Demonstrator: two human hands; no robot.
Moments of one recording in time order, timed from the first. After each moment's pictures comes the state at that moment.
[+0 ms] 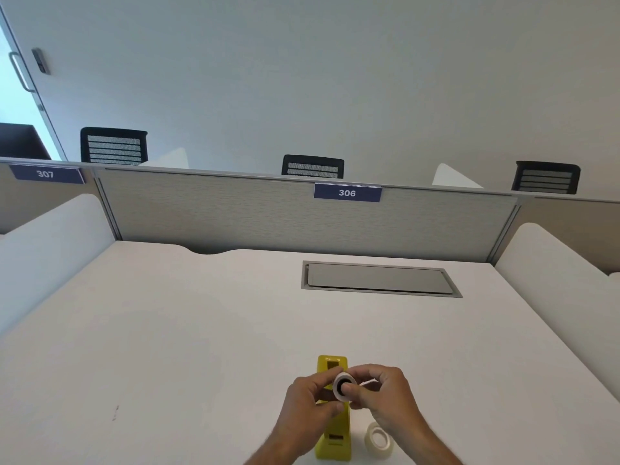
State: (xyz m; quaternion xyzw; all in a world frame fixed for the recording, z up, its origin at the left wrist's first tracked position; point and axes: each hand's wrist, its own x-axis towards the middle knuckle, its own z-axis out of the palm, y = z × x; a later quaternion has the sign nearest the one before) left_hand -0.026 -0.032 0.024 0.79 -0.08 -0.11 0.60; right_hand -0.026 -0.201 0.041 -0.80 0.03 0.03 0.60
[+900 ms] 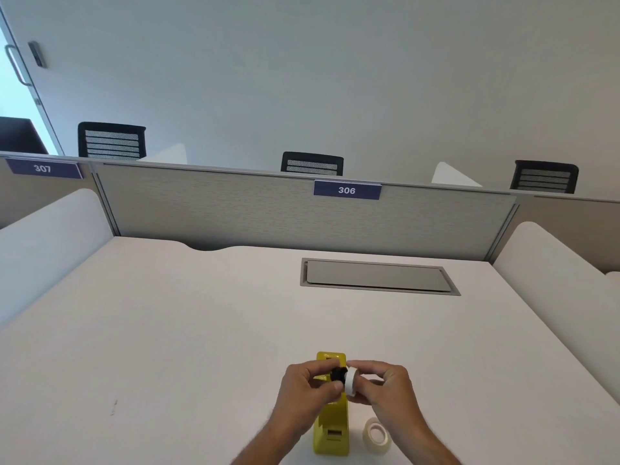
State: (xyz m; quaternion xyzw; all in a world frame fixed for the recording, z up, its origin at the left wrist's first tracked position) left_hand -0.019 -0.031 0.025 0.72 -0.02 -0.11 0.69; right_hand -0.031 -0.199 0.041 -0.73 0.07 0.00 0.68
